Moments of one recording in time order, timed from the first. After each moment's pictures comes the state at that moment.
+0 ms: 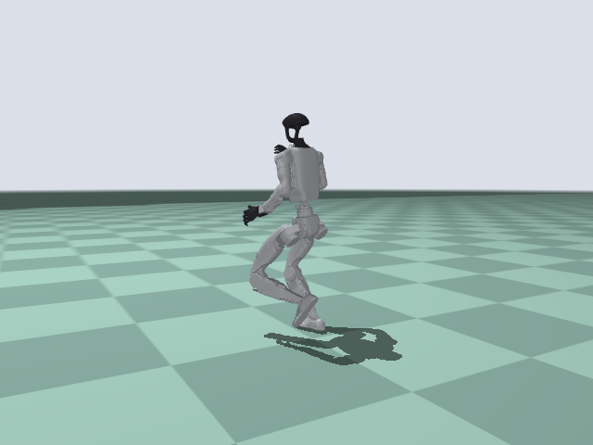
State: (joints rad) left arm 0.28 0.40 -0.24 0.19 -0.03 -0.26 0.25; right arm -0.19 -0.53 0.01 -0.48 -0.13 -0.27 -0.42; waist 0.08 0.02 0.04; left_leg -0.66 0.34 0.02 1.93 -0.33 0.12; right_leg -0.55 0.23 -0.13 1.22 -0.72 -0.14
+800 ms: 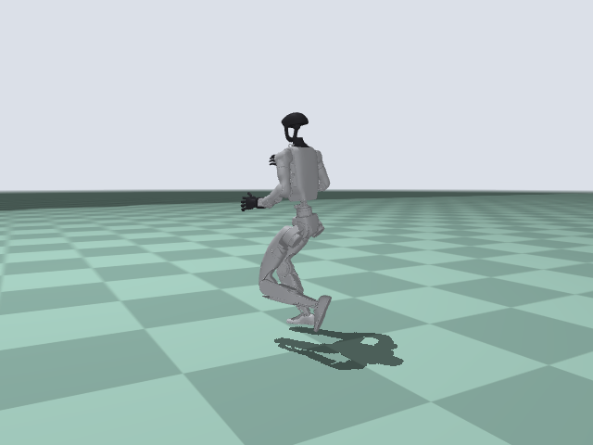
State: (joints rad) left arm 0.24 0.40 -0.30 0.01 -0.03 -0.31 0.36; right arm 0.01 -0.52 0.11 -0.50 -0.09 -0.30 -0.32; waist -0.02 0.07 0.01; left_leg -0.54 0.26 0.06 1.82 -0.14 -0.01; right_leg -0.71 0.21 -0.16 1.24 -0.52 -0.11
